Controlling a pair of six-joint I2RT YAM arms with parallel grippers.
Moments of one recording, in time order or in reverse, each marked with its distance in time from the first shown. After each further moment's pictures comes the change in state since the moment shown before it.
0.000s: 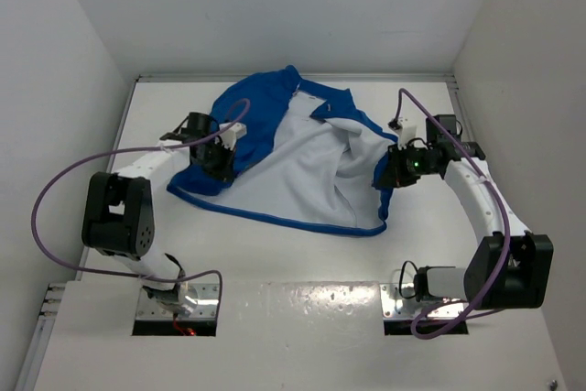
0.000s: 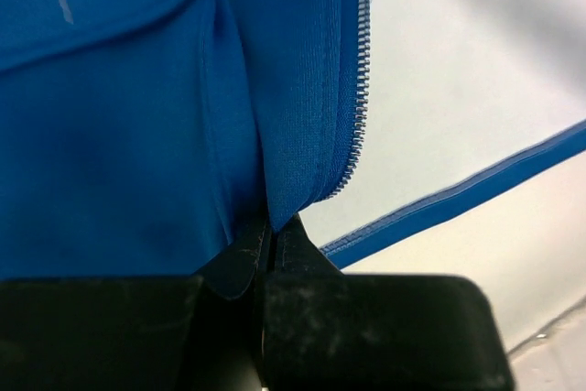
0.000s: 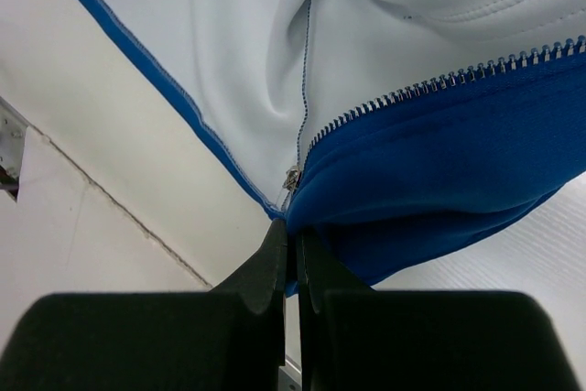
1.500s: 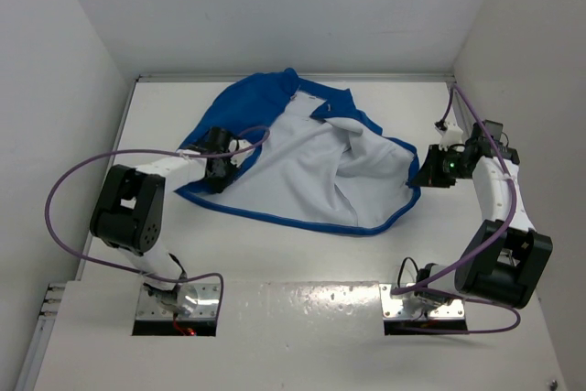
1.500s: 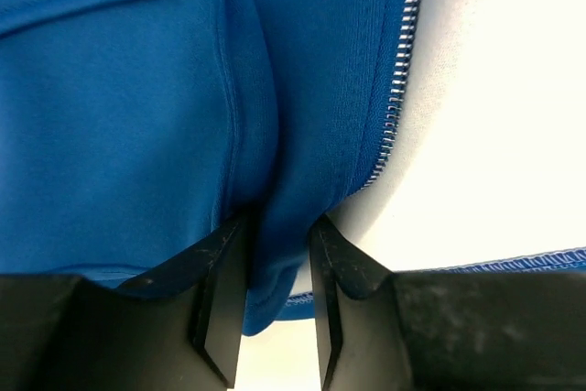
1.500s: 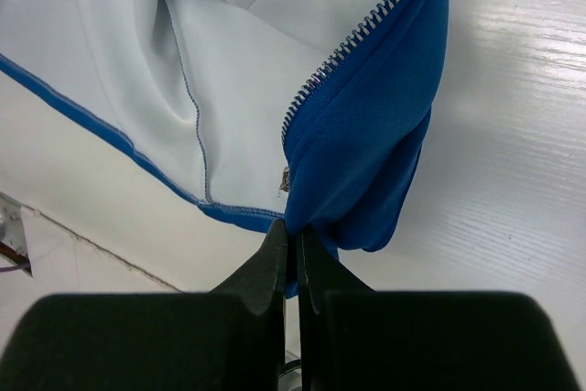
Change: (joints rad) left arm -0.150 0.042 -0.114 0.114 -0.541 0.146; right arm -0.340 0.038 0.010 -0.073 0.003 -0.044
